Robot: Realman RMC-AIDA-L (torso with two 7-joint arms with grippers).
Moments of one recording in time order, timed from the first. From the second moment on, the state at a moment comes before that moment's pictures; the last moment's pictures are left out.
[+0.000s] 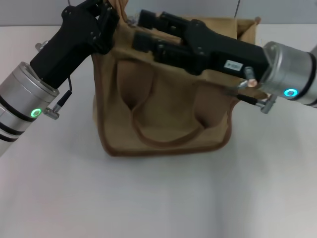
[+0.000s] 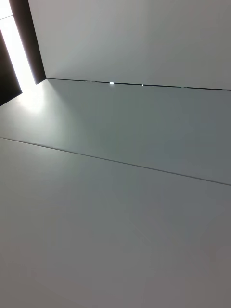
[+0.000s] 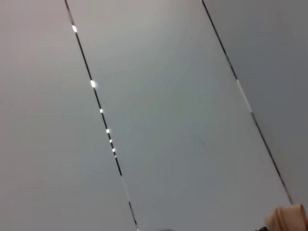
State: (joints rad) left arm -0.66 -2.08 0.37 0.03 1.52 1.74 -0.75; right arm 0.68 2.09 -1.29 -0.41 -1.05 -1.60 1.29
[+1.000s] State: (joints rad) left arm -0.65 -2.08 0.37 0.02 1.52 1.74 -0.75; right arm 0.67 2.09 -1.25 -0.40 -1.06 -1.46 1.39
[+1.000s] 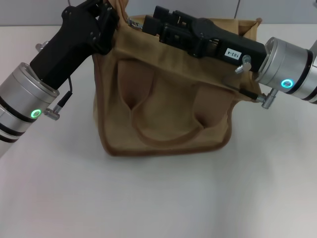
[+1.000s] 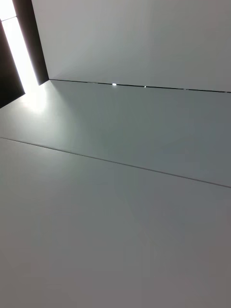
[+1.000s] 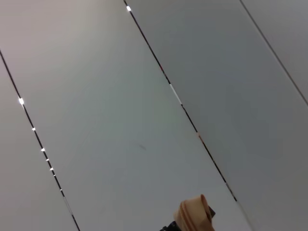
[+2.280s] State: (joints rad) left arm -0.66 -2.08 0.37 0.01 1.52 1.74 -0.74; right arm 0.69 2.09 -1.25 -0.37 -1.06 -1.49 1.61
